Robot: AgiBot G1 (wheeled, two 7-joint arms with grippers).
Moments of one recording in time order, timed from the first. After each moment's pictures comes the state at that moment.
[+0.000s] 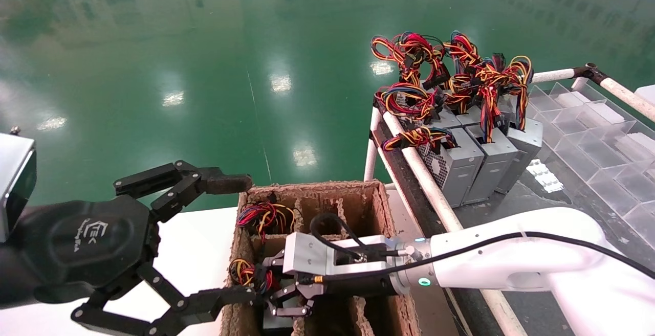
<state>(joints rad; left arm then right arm) -1.09 0.59 0.33 -1.28 0.69 1.47 -0.16 1.28 -1.26 -0.66 0.82 -1.37 -1.22 -0.15</state>
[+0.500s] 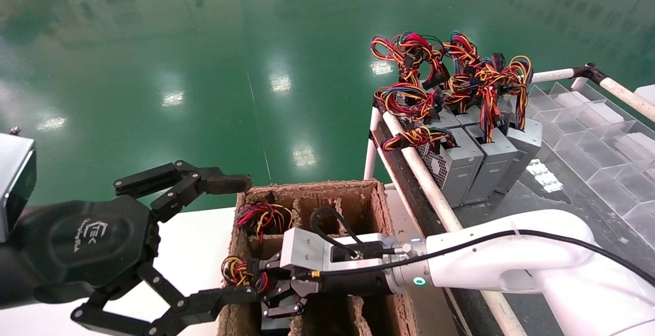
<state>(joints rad) -1.09 0.59 0.33 -1.28 0.69 1.47 -0.16 1.29 -1.29 -0.64 0.72 -1.32 -1.24 -0.20</state>
